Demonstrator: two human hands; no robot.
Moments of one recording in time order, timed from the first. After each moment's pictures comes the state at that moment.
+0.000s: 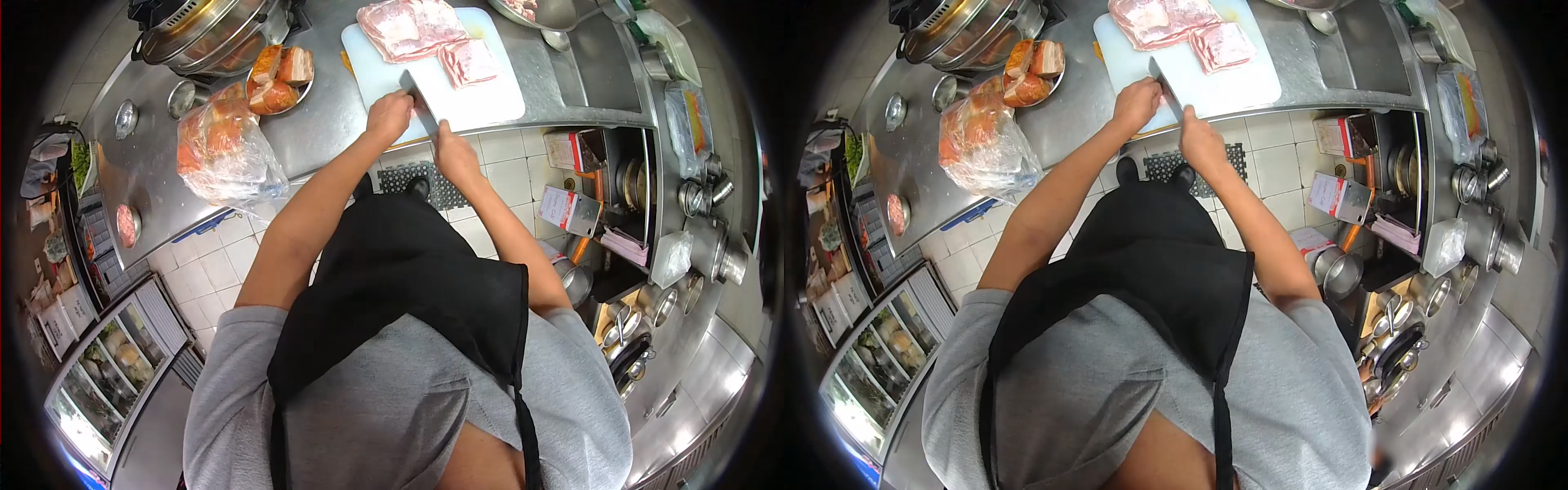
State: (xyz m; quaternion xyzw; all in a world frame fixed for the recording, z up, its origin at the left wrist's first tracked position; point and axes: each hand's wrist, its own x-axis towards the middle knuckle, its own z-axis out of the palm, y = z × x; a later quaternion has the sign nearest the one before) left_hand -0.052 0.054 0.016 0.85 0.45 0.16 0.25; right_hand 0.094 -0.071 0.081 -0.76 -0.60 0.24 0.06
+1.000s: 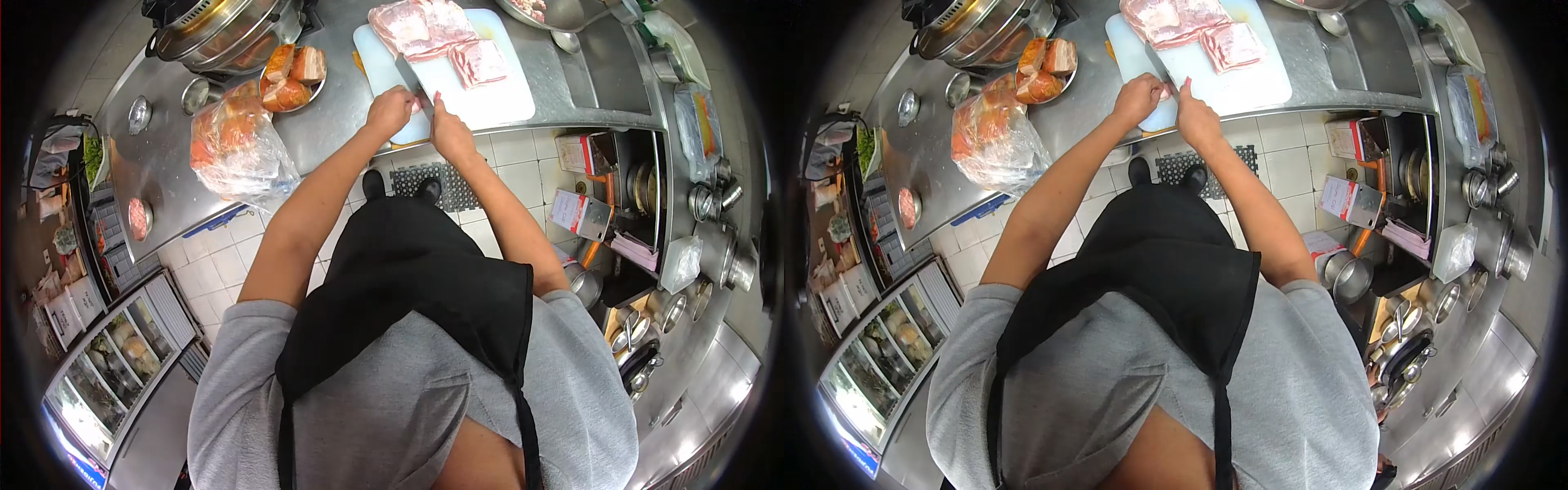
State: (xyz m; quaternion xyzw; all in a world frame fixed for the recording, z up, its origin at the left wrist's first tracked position) left_hand -0.071 0.063 0.011 0.83 0.45 0.18 0.28; right_hand 0.081 -0.034 0.060 -0.74 -0.61 0.24 0.11
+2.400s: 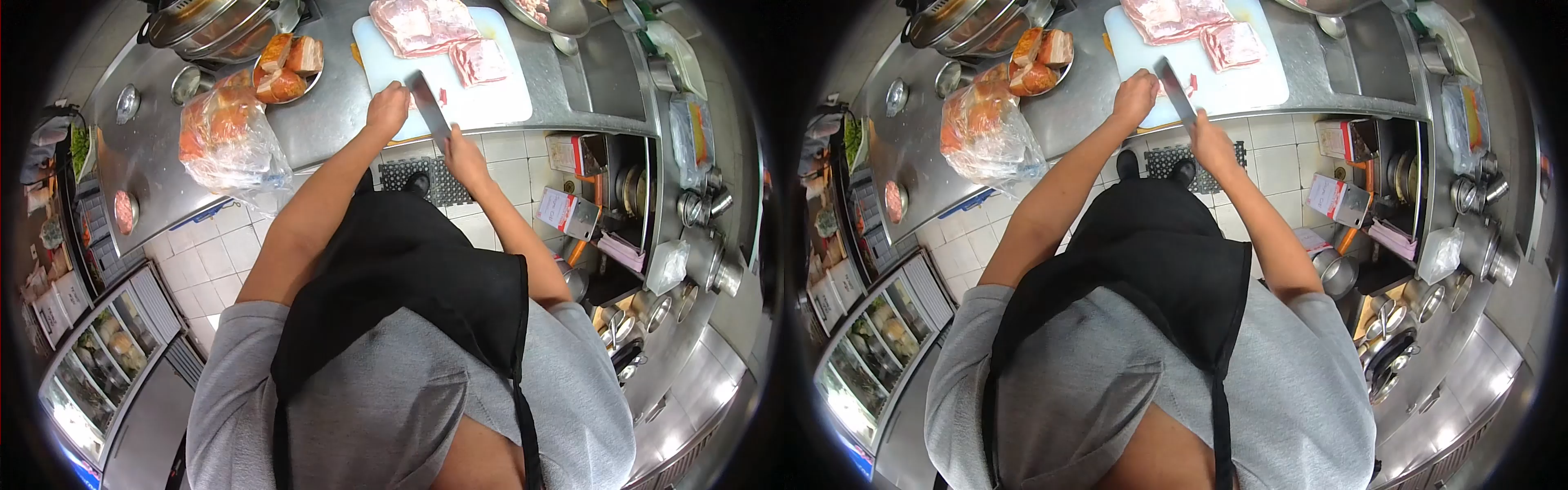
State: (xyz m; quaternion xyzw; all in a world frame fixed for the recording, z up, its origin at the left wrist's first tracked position) left_hand -0.063 0.056 0.004 0.81 0.51 0.18 0.24; right_hand 0.108 -0.086 0.050 -0.73 -0.61 0.27 0.12
